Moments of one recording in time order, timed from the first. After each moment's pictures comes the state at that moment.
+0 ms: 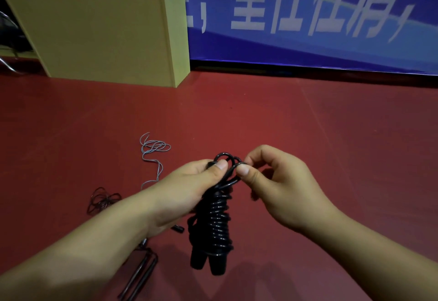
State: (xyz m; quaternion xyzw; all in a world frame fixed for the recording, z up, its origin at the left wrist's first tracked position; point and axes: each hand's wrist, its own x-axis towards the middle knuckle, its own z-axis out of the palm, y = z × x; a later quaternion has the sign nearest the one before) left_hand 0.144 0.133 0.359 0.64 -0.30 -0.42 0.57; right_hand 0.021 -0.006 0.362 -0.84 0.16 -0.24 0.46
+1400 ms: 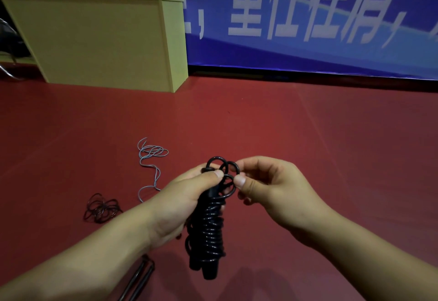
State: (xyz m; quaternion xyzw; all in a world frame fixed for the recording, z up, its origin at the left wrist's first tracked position) left_hand 0.132 0.129 0.362 0.61 -0.25 -0.42 0.62; right_hand 0.022 -0.010 0.359 -0.72 0.13 -0.18 0.65
